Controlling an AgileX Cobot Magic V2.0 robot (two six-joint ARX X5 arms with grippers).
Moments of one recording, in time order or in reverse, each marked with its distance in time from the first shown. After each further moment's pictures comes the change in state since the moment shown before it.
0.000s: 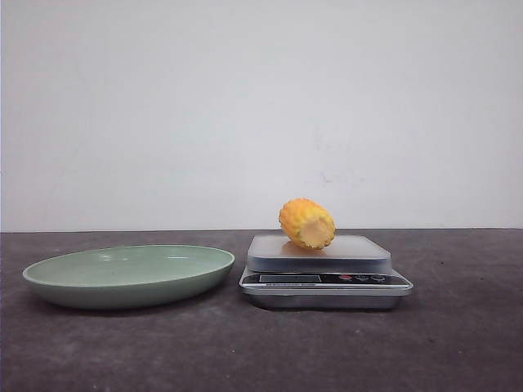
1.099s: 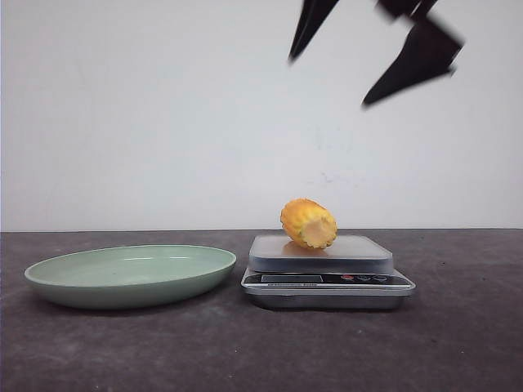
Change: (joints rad) left arm -0.048 -0.668 -0.065 -0.159 -0.194 -0.073; right arm 0.322 0.746 0.114 0.392 0.043 0.197
